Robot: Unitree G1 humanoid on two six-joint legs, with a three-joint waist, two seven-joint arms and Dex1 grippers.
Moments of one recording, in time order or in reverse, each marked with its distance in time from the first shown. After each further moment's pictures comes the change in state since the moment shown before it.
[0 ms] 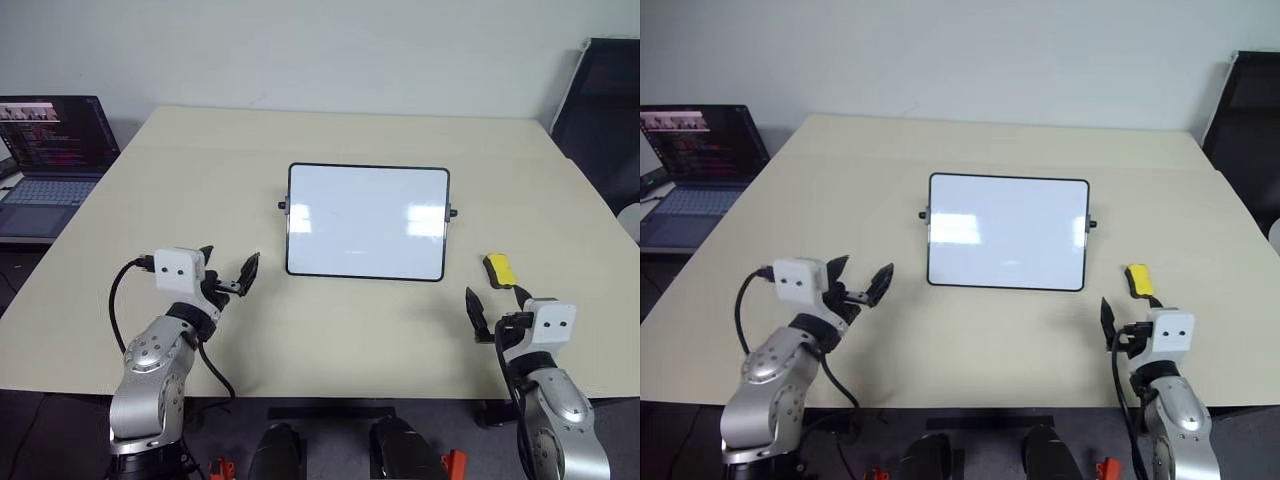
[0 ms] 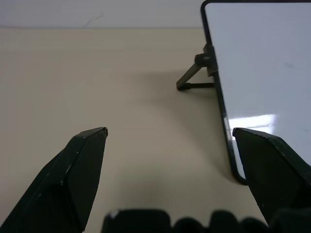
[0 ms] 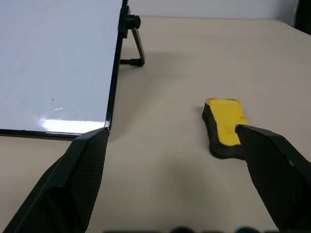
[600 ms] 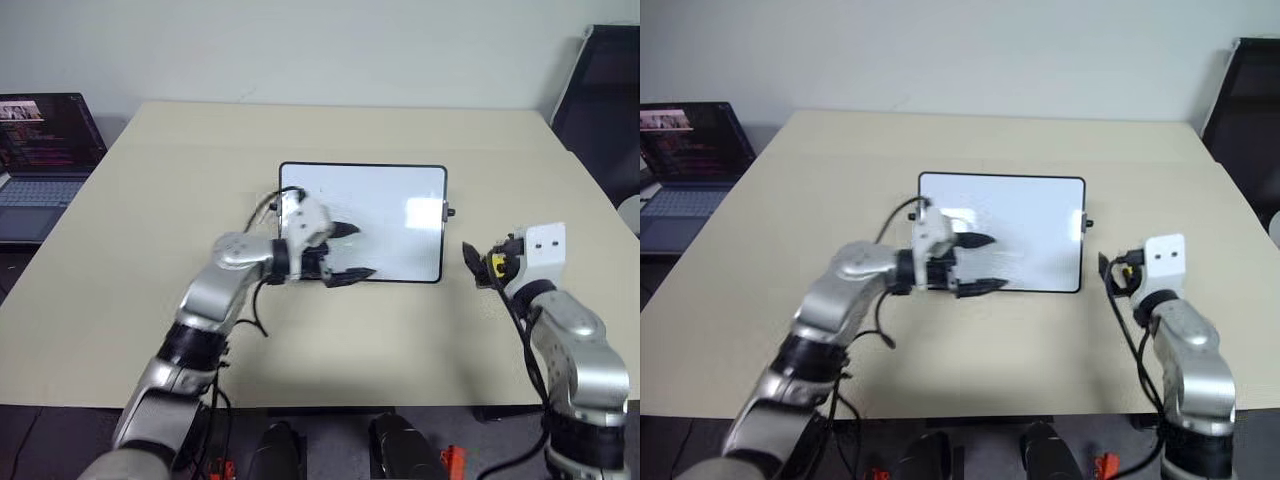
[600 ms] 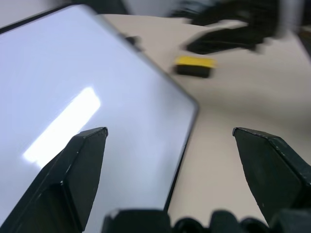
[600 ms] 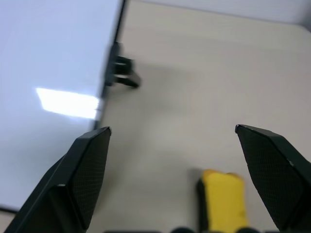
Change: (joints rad) left arm -0.407 0.163 -0.325 0.219 -0.035 0.045 -0.567; right arm -0.264 -0.089 0.008 -0.196 -0.086 0.504 0.000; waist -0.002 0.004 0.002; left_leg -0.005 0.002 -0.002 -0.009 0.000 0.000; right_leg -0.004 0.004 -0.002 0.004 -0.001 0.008
